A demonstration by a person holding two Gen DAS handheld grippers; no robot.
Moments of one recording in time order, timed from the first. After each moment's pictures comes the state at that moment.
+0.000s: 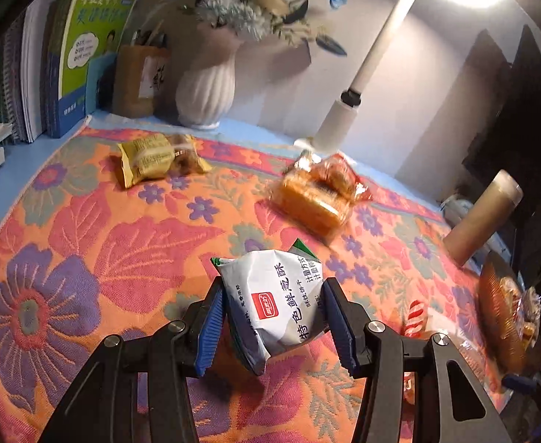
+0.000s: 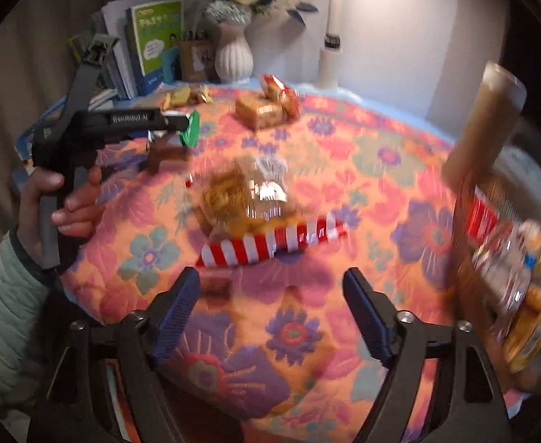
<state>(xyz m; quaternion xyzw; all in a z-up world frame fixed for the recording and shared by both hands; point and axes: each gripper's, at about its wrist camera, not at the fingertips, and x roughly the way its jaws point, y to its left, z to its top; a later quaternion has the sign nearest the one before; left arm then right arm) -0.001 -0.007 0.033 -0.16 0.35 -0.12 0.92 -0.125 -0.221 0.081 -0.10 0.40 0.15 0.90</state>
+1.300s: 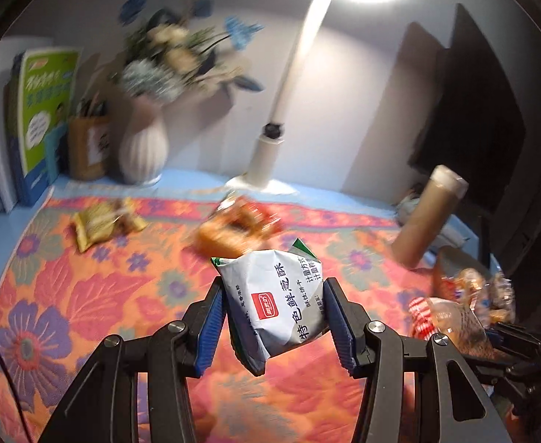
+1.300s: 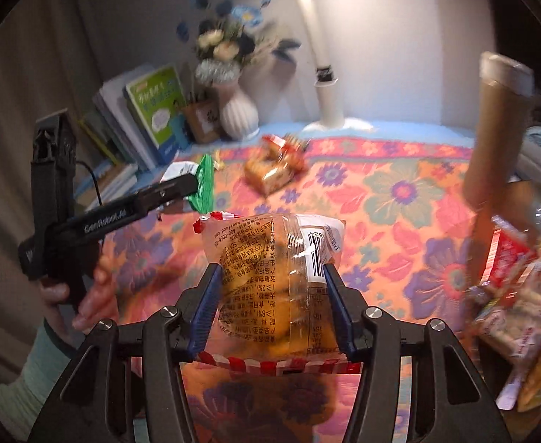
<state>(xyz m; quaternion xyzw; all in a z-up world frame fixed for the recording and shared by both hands) -0.033 -0.072 0.099 -0.09 0.30 -0.18 0.93 -0.086 -0.270 0.123 0.05 0.37 0.20 0.91</state>
